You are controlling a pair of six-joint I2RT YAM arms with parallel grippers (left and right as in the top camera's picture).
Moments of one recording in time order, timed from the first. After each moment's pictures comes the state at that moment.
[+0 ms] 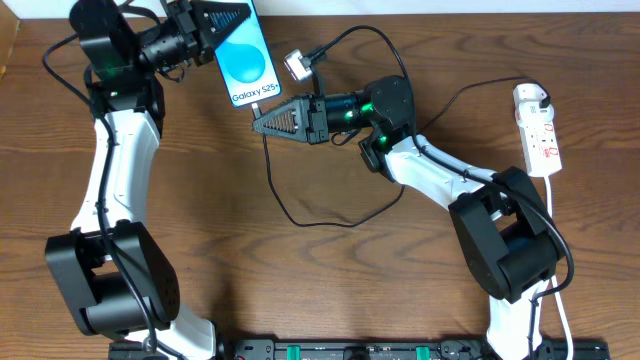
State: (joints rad) left arm 0.16 1.77 1.43 0.40 1.26 -1.22; right arm 0.57 2.06 1.33 1.16 -1.20 1.35
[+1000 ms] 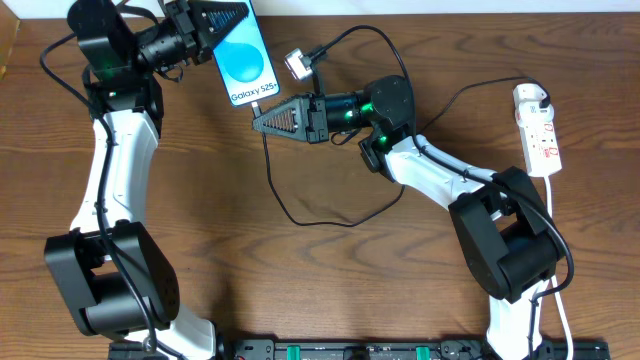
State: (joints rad) left arm 0.16 1.77 1.43 0.40 1.26 -1.19; right arm 0.57 2.06 1.33 1.16 -1.19 1.35
